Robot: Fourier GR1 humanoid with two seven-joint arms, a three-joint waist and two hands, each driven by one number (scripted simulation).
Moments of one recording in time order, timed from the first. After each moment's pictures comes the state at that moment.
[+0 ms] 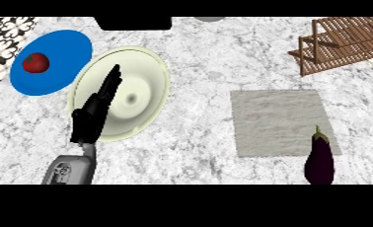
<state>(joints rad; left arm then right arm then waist) -0.15 0.07 -0.03 -1.46 -0.15 -0.01 0.02 0.12 -0.66 -0.46 -2.05 -0.03 0.30 0.17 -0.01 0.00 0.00</state>
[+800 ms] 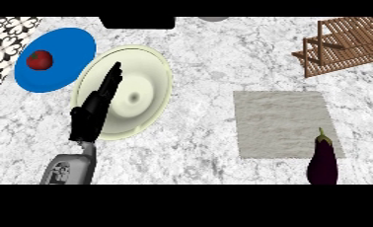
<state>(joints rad) -0.16 0.07 -0.03 -1.49 -0.15 -0.02 0.05 -0.29 -0.87 -0.57 -1.78 -0.01 0.23 0.37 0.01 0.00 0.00</state>
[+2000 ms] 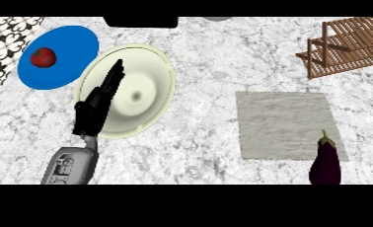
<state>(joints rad) -0.20 0.07 -0.01 -1.42 -0.15 -0.04 0.01 -0.76 -0.92 -0.32 -1.03 0.38 -0.07 -0.08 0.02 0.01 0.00</state>
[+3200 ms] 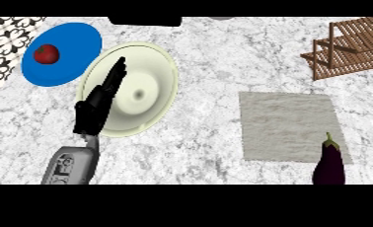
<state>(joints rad) -0.21 0.06 -0.02 -1.45 -0.16 -0.05 0.03 -1.06 -0.89 -0.42 -0.37 0.36 -0.21 -0.45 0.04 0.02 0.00</state>
